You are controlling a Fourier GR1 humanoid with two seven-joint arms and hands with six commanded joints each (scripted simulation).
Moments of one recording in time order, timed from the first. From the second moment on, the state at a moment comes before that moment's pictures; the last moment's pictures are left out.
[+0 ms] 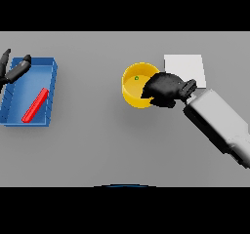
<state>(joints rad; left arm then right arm) -0.58 0.91 -0.65 -1.15 0.48 0.32 0.36 -0.72 -0.47 0.62 -1.29 0.82 0.53 -0.24</state>
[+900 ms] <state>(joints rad) -0.58 0.93 -0.65 -1.21 0.50 0.34 0.40 -0.75 -0.54 0.48 -1.13 0.84 0.37 -0.13</state>
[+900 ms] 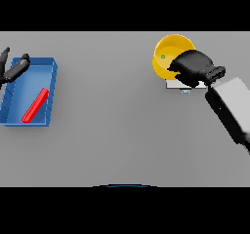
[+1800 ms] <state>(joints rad) -0.57 0.94 -0.66 -1.21 0.49 0.33 0.42 -0.82 -0.49 0.41 -0.72 0.81 0.29 -0.19</state>
